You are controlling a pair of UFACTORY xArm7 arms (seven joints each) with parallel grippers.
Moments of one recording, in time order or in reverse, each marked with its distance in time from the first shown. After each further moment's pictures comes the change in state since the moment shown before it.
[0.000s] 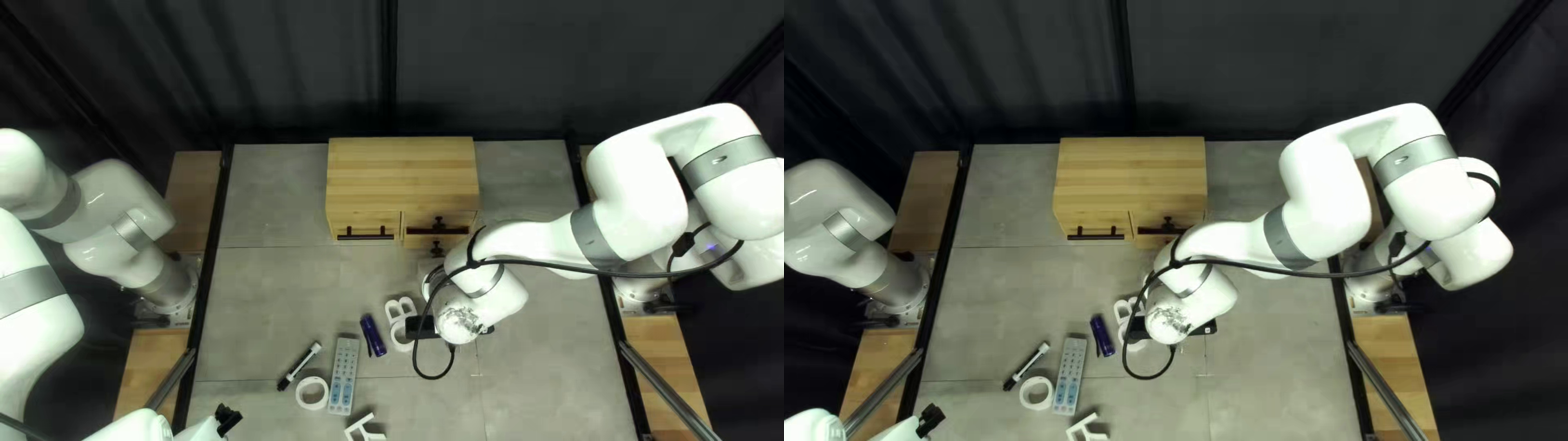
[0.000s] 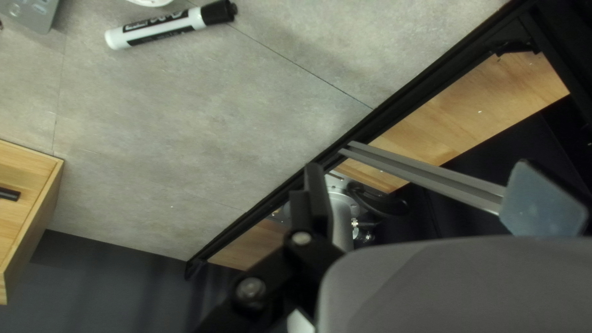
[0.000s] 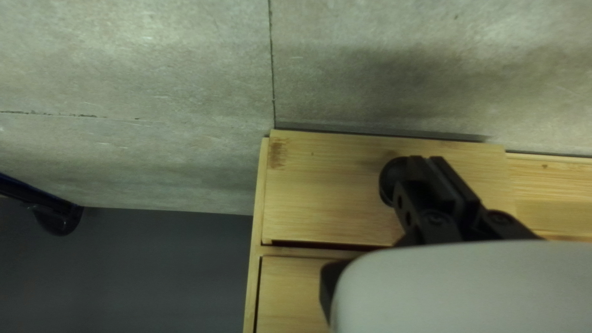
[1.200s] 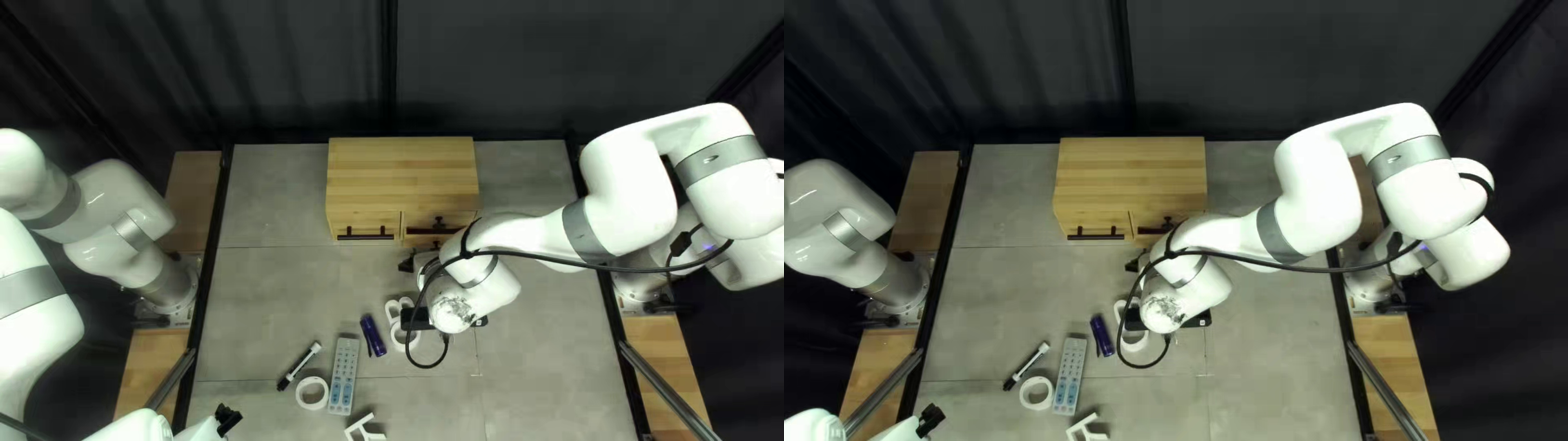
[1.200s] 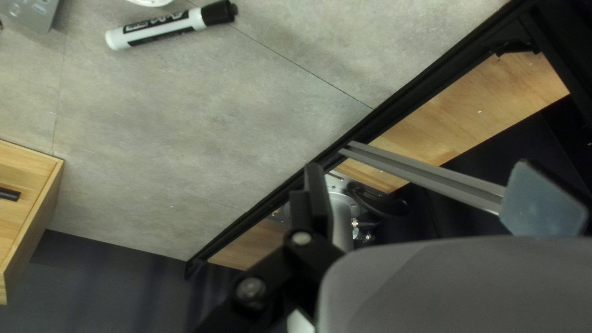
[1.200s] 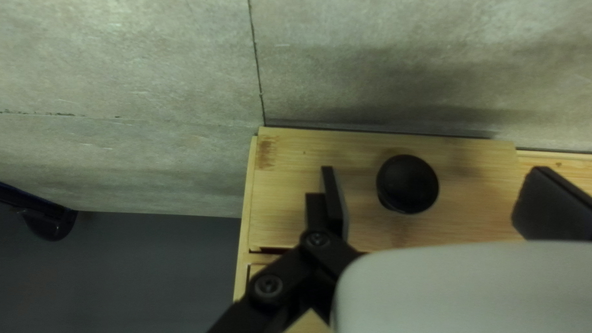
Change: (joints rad) left arm 0.000 0.000 0.000 0.000 0.000 0.000 0.000; right arm -0.037 0.025 -0.024 0.010 -0.008 -0.036 -0.013
